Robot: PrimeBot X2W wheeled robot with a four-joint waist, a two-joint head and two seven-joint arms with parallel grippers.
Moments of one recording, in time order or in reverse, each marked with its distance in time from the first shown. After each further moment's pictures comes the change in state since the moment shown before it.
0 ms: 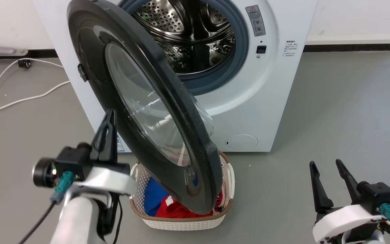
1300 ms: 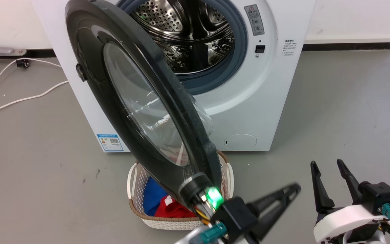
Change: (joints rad) left arm -0.038 -0.012 -0.675 -0.366 -0.104 -0.067 0.302; right arm 0.005 0.000 -0.005 -0.017 0.005 0.000 0.010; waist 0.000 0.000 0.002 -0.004
